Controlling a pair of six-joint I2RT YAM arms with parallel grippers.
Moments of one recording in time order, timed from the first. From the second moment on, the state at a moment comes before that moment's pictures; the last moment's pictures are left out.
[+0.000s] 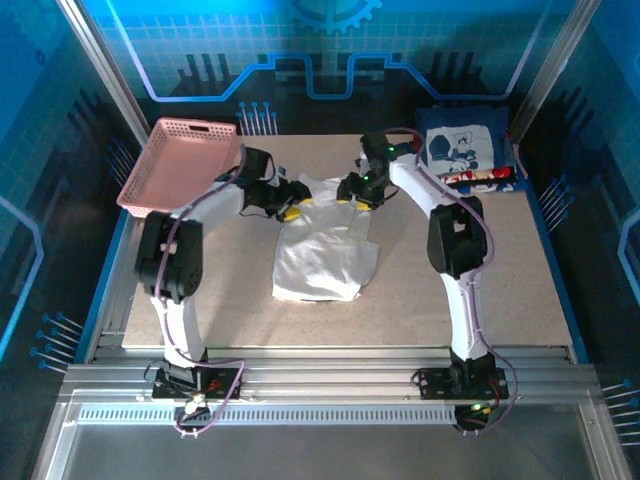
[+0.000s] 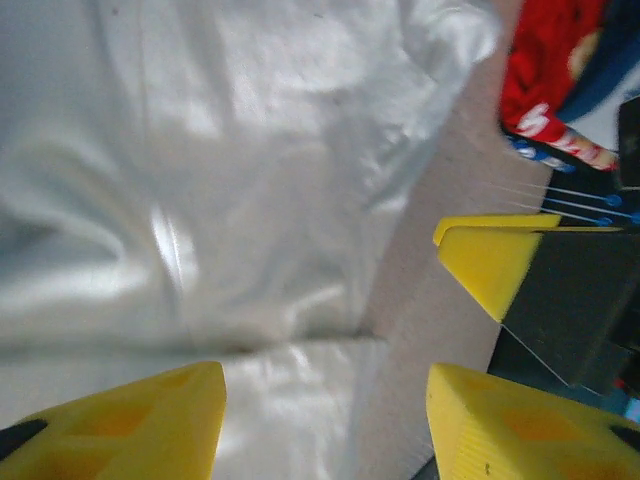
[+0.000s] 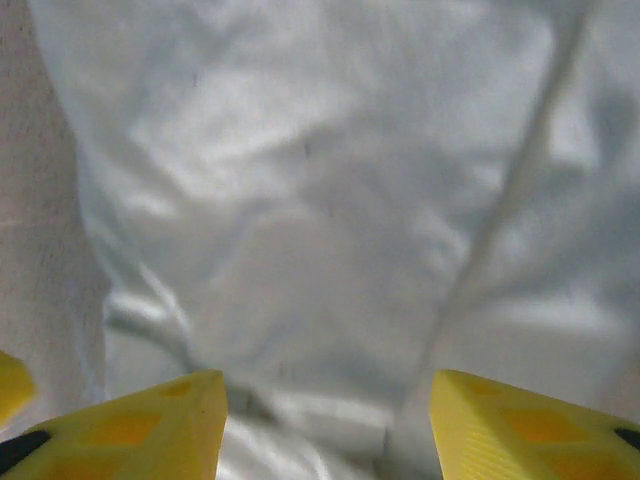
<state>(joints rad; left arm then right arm) -0.21 1.89 1.38 -0.42 0.64 -0.83 0.35 2.22 1.96 -0.98 -0.37 0.49</state>
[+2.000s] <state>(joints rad) -0.17 1.82 1.08 -0.35 0.67 -0.68 0.52 1.80 1.42 -0.91 -0.33 0.62</state>
